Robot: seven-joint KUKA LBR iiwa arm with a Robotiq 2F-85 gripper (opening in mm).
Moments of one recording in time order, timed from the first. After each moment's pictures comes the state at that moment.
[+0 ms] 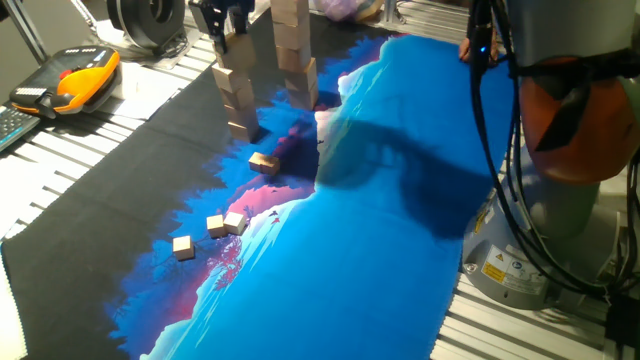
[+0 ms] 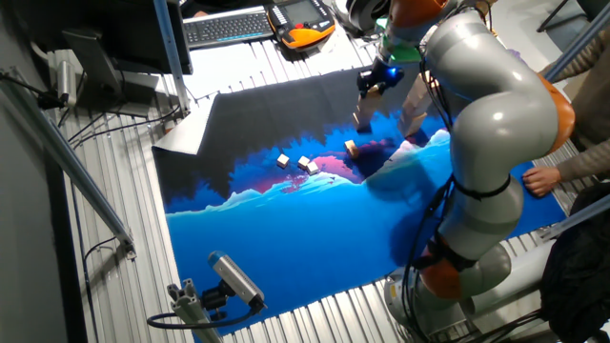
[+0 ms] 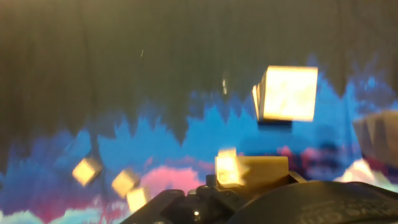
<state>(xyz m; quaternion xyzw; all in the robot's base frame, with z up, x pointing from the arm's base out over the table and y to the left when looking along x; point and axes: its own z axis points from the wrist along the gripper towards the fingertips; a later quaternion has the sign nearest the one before) 0.587 -0.020 0.295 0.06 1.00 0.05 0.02</state>
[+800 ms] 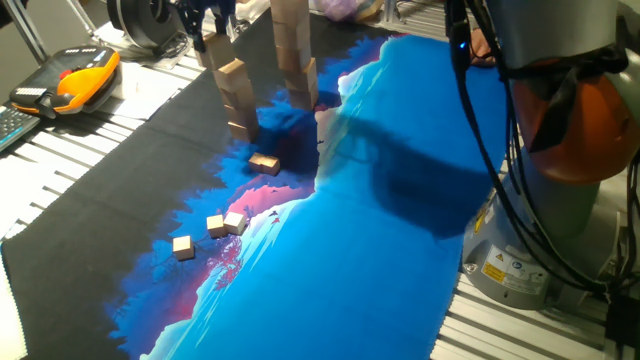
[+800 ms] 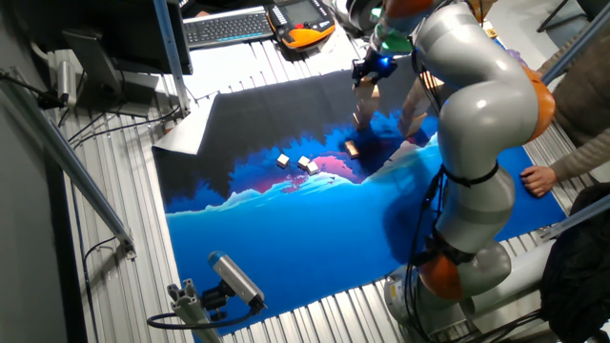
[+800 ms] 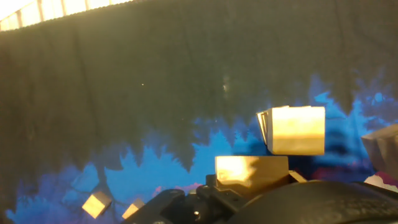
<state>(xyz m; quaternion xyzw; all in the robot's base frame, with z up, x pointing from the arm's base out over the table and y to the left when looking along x) 0.618 -0.011 0.295 0.09 1.00 0.04 0.01</state>
